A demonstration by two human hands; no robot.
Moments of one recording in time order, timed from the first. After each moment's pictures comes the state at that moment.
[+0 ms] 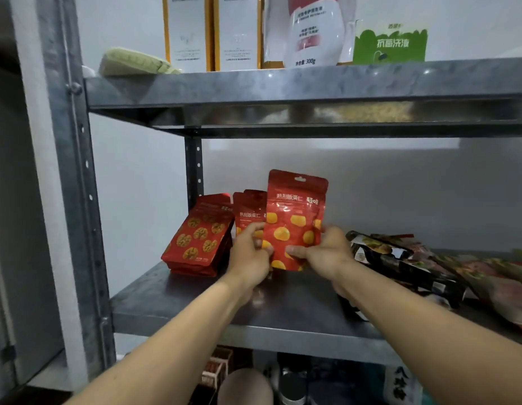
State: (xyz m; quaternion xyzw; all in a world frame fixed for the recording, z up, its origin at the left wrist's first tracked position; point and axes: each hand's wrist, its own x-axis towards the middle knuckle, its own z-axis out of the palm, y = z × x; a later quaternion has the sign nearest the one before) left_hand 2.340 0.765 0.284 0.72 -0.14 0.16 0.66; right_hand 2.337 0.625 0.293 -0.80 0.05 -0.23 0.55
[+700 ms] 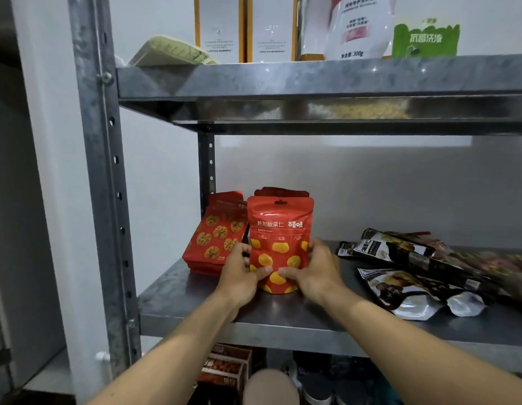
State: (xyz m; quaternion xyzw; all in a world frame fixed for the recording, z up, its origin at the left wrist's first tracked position) left_hand 2.359 0.842 0.246 0.75 -0.13 0.10 0.65; right_hand 2.337 0.697 0.260 -0.84 0.04 -0.23 0.48
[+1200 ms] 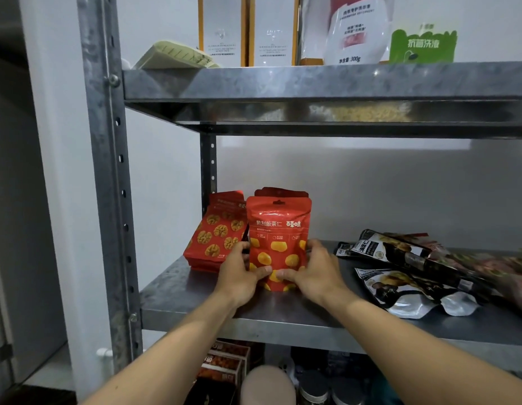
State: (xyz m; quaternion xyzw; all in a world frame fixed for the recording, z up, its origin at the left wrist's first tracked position) left_hand 2.357 0.842 0.245 0.78 -0.12 0.12 0.61; right_hand 2.322 0.694 0.264 -0.87 0.02 -0.22 0.44
